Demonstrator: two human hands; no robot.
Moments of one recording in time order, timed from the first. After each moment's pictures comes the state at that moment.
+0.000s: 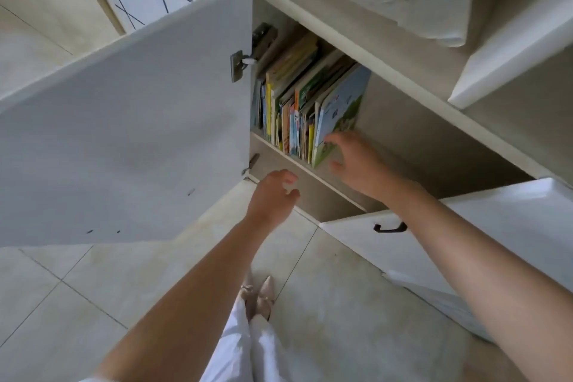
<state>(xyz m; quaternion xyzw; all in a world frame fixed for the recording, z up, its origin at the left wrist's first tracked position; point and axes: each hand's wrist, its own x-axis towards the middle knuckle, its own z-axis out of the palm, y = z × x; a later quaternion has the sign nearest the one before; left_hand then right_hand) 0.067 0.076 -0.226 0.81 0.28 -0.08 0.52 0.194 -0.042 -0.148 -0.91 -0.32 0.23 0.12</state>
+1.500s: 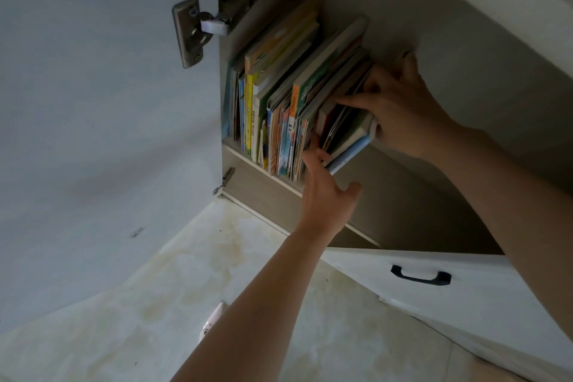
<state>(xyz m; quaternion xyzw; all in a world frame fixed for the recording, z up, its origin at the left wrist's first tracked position) 0.195 0.028 -0.322 0.70 0.23 0.08 0.67 0.328 -0.021 -0.208 -0.88 -0.46 0.01 -0.11</state>
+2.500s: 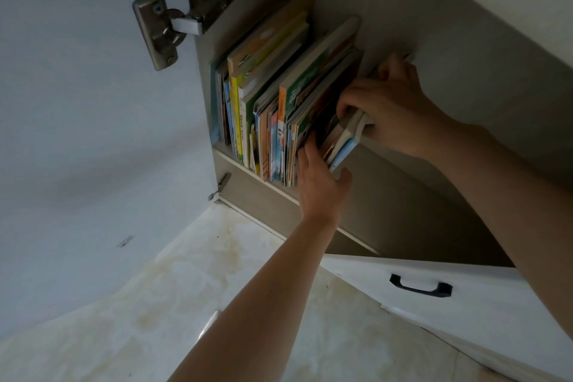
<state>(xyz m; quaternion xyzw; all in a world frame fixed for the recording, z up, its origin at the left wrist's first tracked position) 0.234 0.015 -0.349 0.75 0.30 0.15 0.57 0.337 -0.025 -0.211 -0.87 -0.49 0.01 -0.06</state>
